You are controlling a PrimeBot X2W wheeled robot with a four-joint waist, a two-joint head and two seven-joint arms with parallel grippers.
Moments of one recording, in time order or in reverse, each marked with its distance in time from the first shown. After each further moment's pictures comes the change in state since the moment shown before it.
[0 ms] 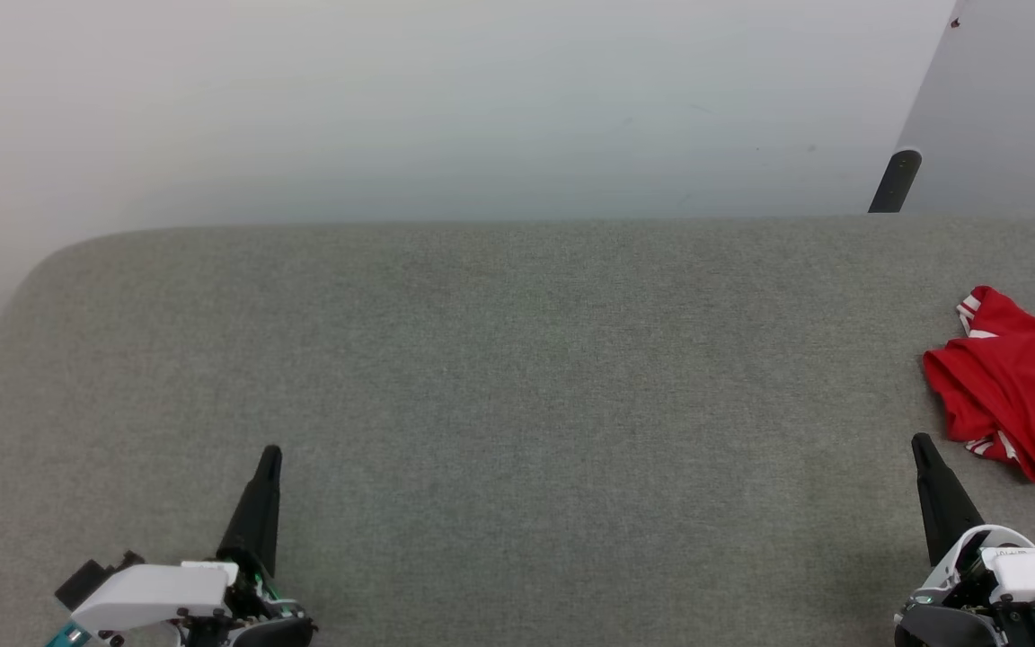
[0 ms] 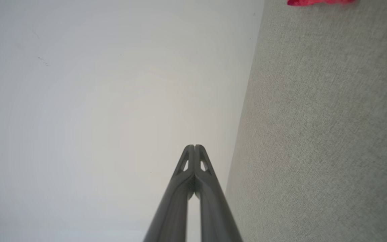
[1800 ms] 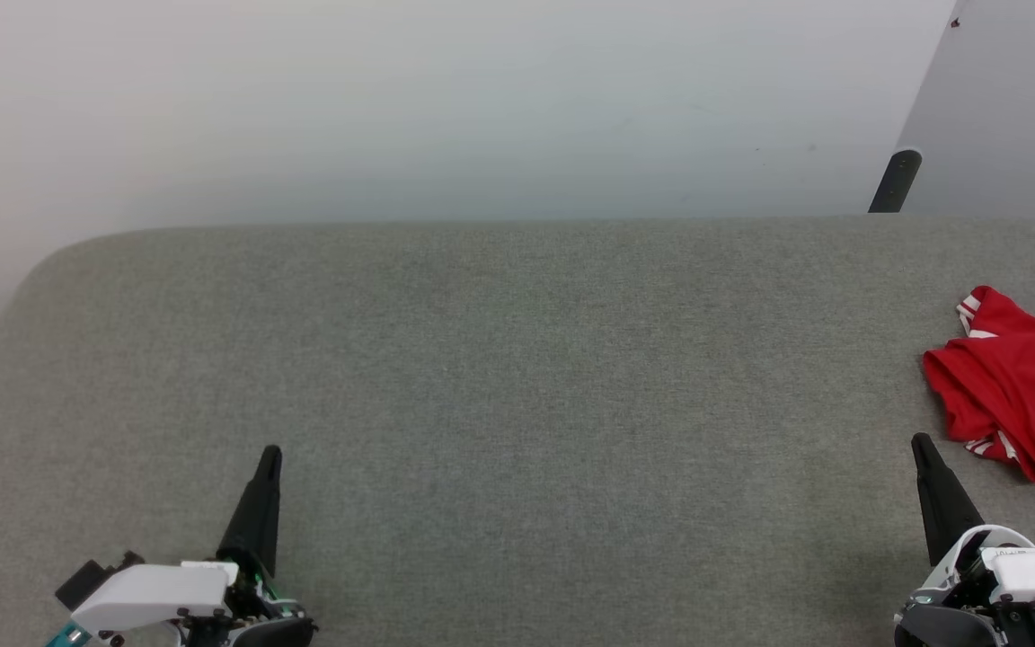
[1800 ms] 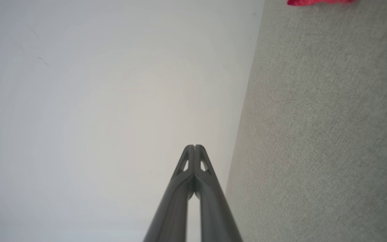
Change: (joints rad) left arm 0.000 -0.001 0.000 0.000 0.000 0.000 0.000; right arm 0.000 0.000 0.000 0.000 0.000 0.000 0.000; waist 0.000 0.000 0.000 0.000
